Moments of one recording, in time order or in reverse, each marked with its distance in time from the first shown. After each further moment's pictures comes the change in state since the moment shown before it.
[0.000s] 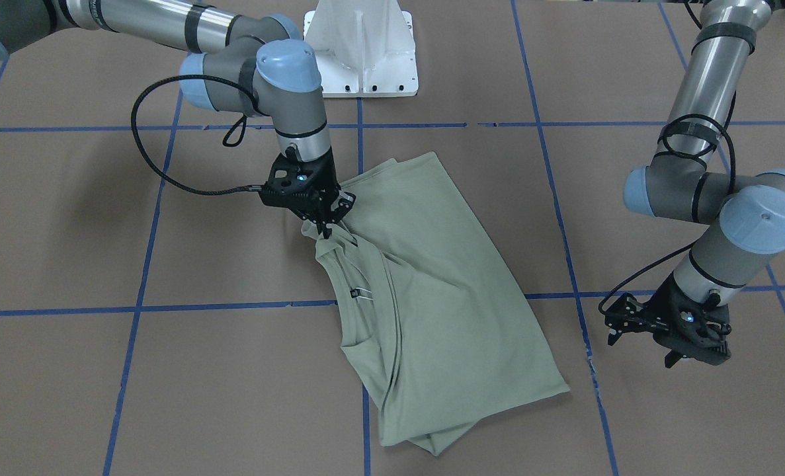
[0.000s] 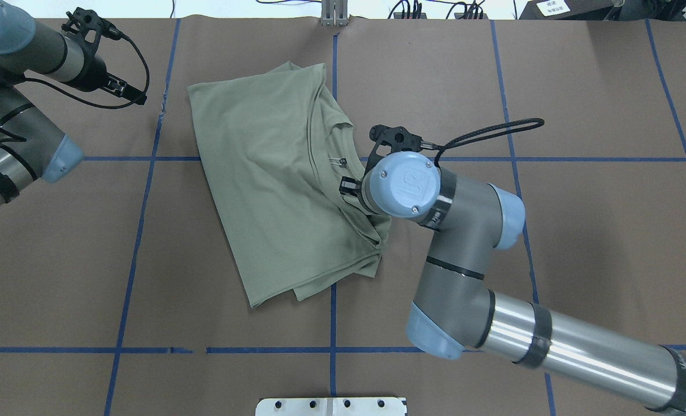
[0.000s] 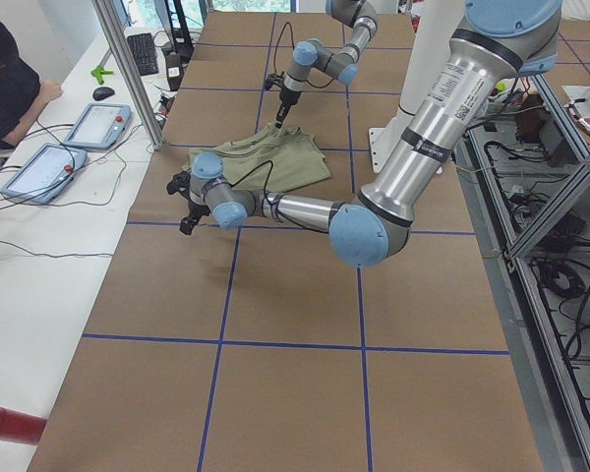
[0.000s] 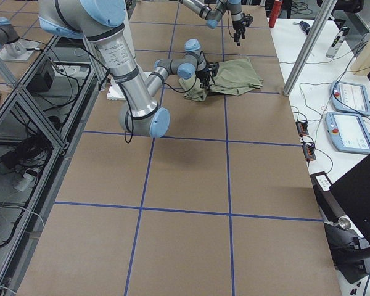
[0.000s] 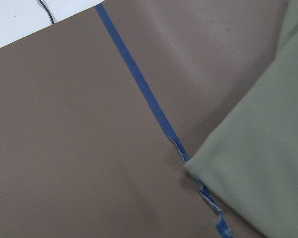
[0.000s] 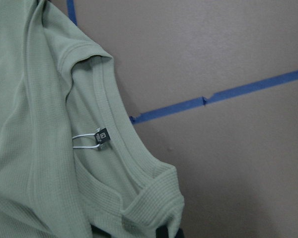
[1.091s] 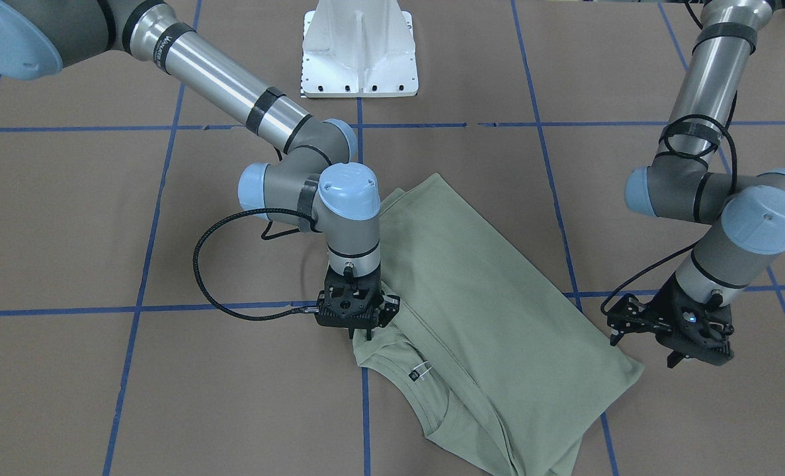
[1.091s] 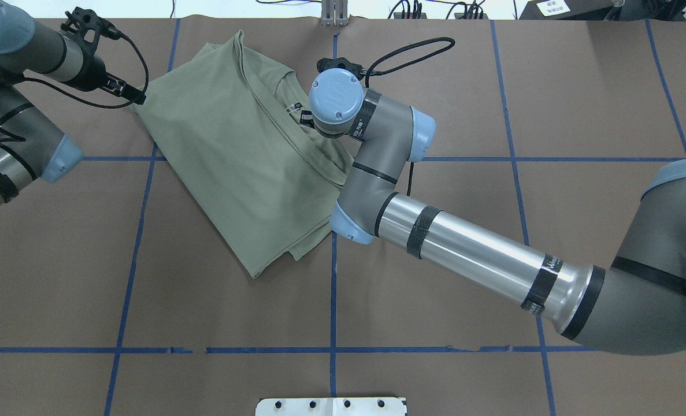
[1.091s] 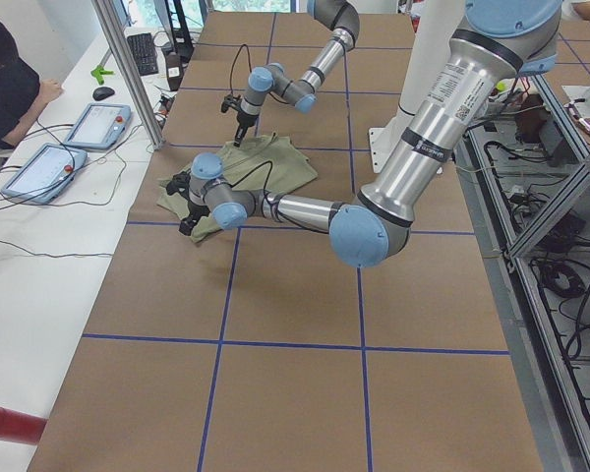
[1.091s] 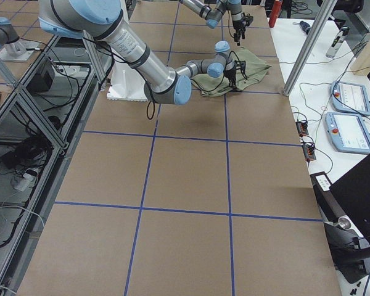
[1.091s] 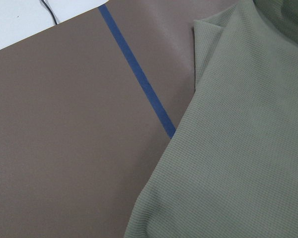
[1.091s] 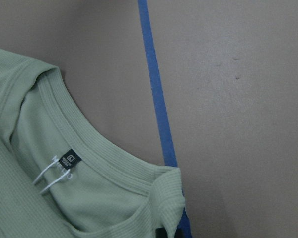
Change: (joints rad) left arm -0.002 0.001 0.001 0.001 0.001 -0.002; right arm 0.155 0.451 -0.797 0.359 0.063 -0.187
